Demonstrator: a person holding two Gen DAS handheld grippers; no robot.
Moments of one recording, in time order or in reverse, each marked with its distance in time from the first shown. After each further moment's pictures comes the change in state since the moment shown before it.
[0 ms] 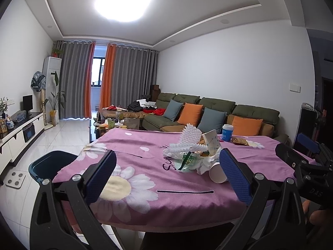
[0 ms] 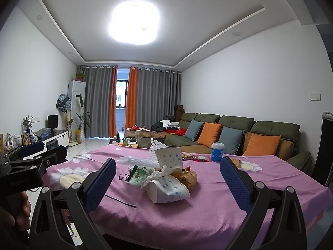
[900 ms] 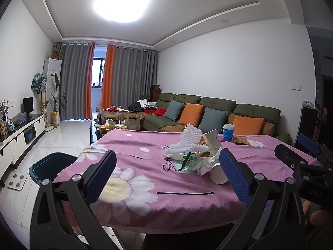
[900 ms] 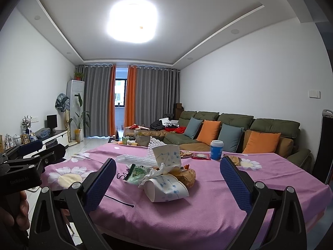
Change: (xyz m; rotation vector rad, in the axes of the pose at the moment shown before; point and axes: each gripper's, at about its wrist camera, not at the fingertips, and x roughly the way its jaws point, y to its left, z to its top) left arm 0.006 -0.001 -0.003 0.008 -0.009 0.006; right arm 0.000 -0.004 0.000 0.004 0.011 -0.003
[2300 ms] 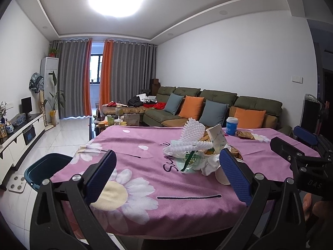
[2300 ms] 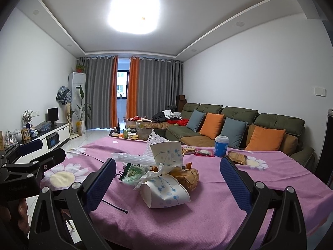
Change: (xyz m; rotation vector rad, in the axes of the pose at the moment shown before) left arm 0.035 -0.003 0.005 0.026 0.053 0.000; right arm 0.045 -0.001 0.006 -0.014 0.073 0.018
